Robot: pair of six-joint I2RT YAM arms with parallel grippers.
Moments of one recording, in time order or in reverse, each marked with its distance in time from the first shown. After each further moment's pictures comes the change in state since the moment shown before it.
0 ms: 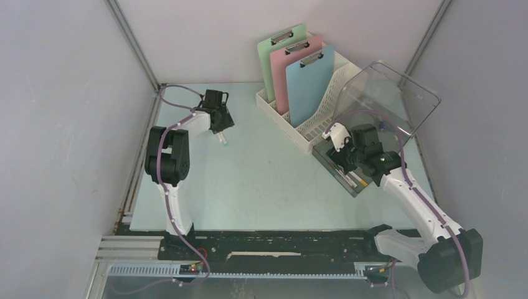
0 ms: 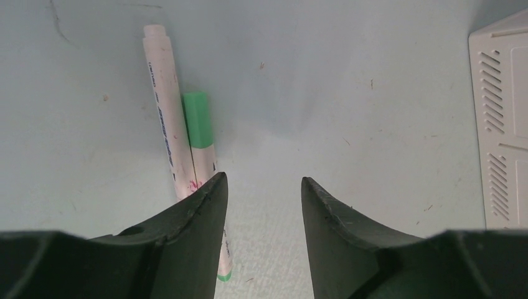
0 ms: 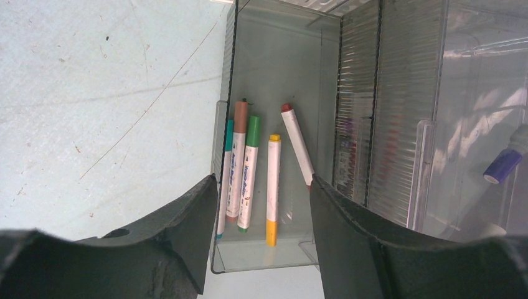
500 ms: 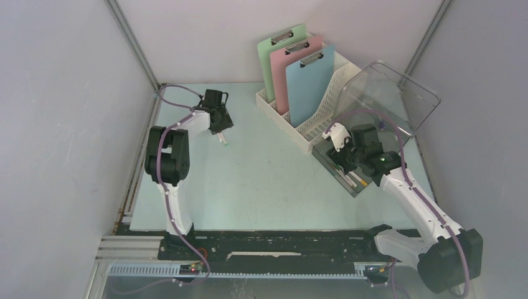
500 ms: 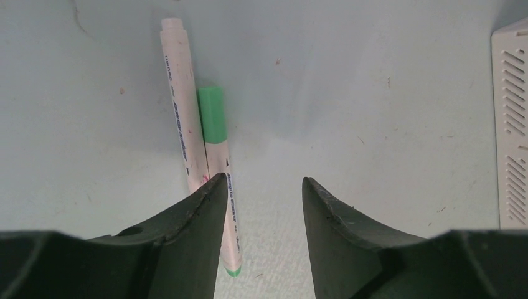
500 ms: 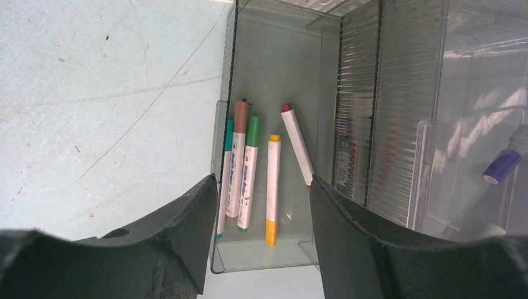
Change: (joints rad) left arm 0.003 -0.002 0.002 -0.029 -0.018 0.007; right arm 0.000 0.000 0.000 0.000 0.000 -0.002
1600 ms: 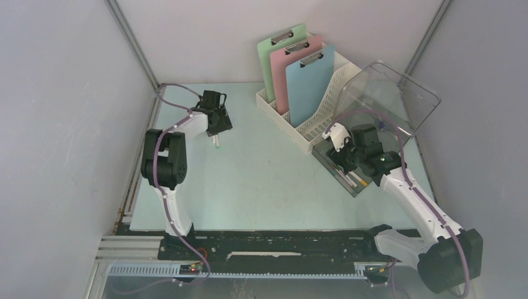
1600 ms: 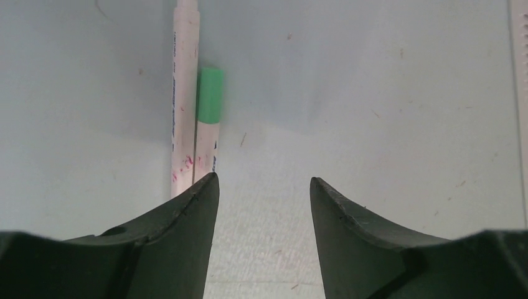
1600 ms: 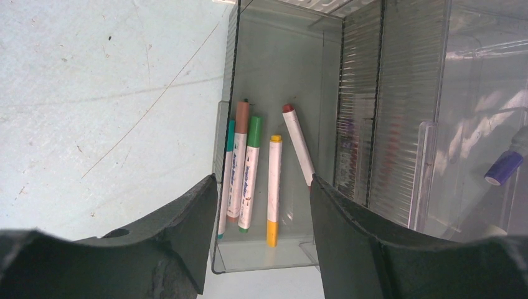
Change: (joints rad) left arm 0.003 -0.033 -0.032 -0.038 0.002 0.061; right arm 0.000 0.000 0.000 0.000 -0.004 -0.001
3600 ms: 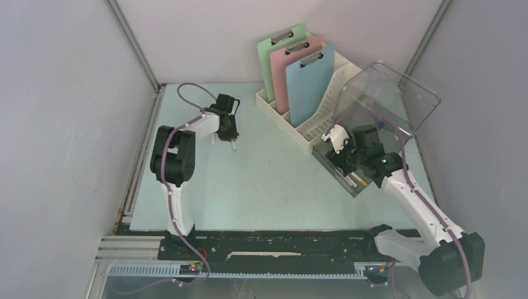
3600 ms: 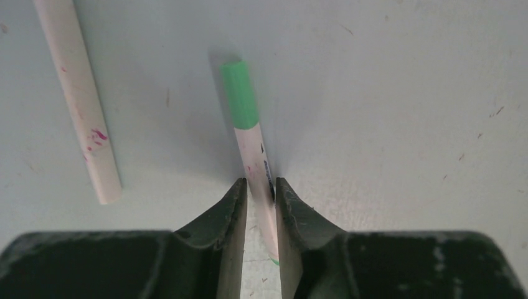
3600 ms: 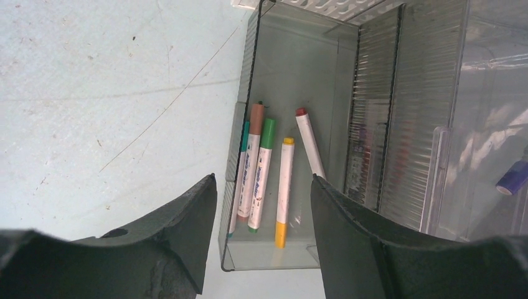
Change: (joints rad) left arm -0.083 0.054 0.041 -0.101 0.047 0.109; right arm 0.005 -0.019 0.000 -0.020 -0.044 -0.005
